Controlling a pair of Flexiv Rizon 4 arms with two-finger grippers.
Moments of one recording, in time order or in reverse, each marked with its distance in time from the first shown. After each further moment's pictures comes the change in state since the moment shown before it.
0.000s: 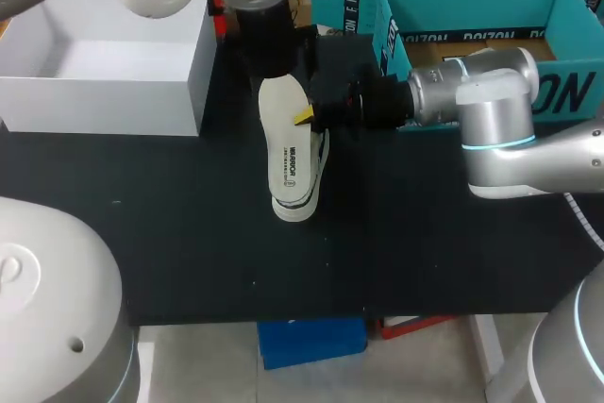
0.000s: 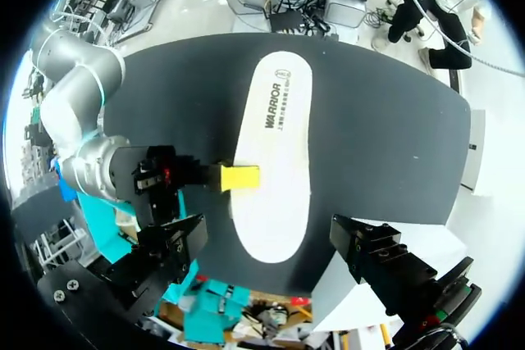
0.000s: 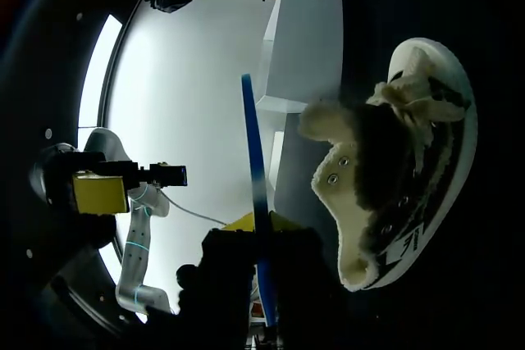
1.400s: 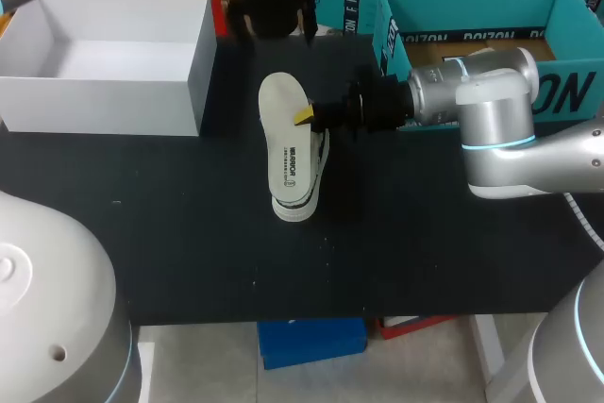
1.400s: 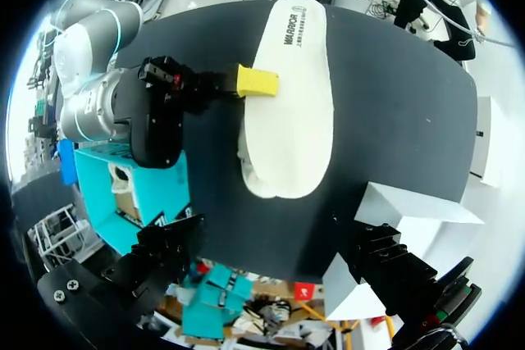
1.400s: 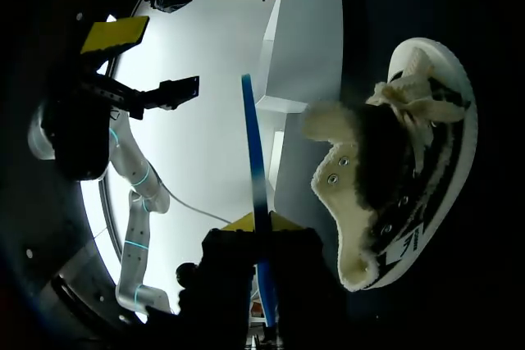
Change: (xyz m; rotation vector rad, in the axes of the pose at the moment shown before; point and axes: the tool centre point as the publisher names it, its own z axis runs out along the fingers) left arm -0.014 0.079 0.020 -0.009 -0.027 -0.017; right arm 0.000 0.000 0.000 0.000 0.000 0.000
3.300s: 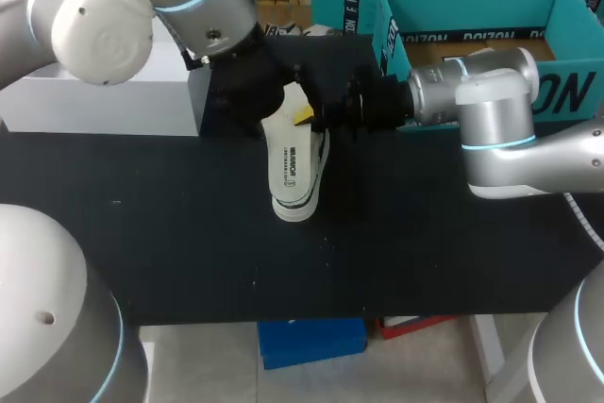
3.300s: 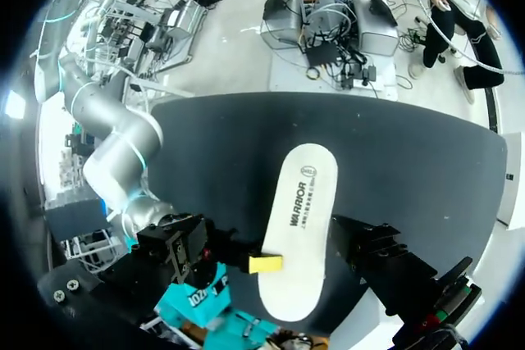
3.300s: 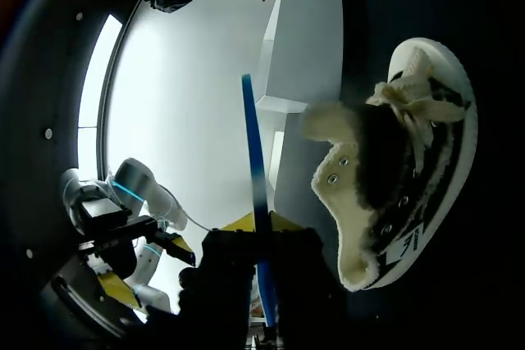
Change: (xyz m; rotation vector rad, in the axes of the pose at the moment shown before) left arm 0.014 -0.175 -0.041 0.175 -0.269 -0.015; right arm 0.000 0.000 0.000 0.000 0.000 0.000
